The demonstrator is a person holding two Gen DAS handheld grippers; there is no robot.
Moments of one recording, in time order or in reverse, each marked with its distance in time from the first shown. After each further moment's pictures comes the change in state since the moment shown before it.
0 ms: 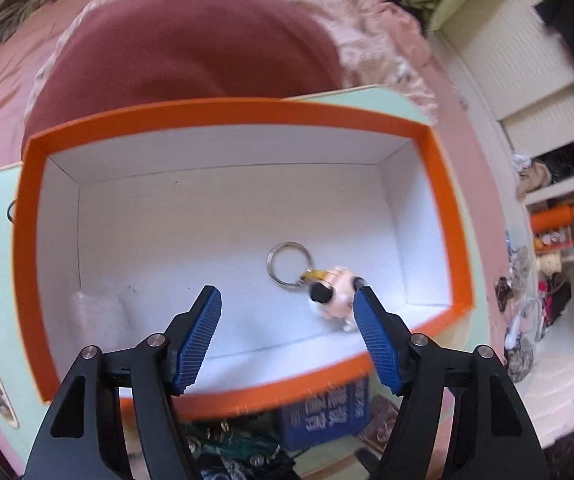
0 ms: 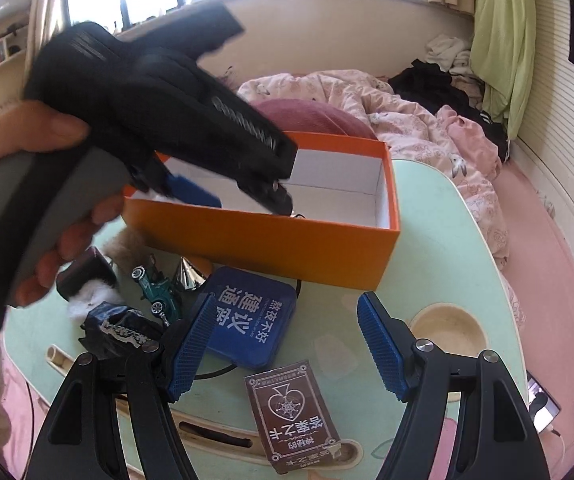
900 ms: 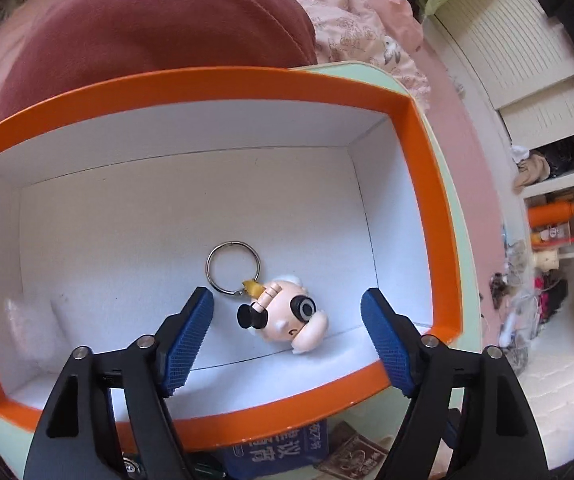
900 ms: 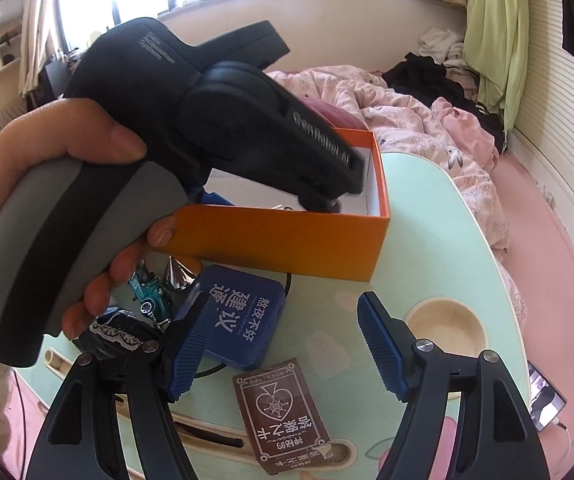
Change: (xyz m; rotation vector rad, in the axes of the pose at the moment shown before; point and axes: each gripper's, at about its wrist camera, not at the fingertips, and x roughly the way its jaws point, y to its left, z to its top) left arm 0.029 -0.037 0.009 0.003 0.039 -0.025; right arm 0.002 -0.005 -0.003 0.021 0.009 0.001
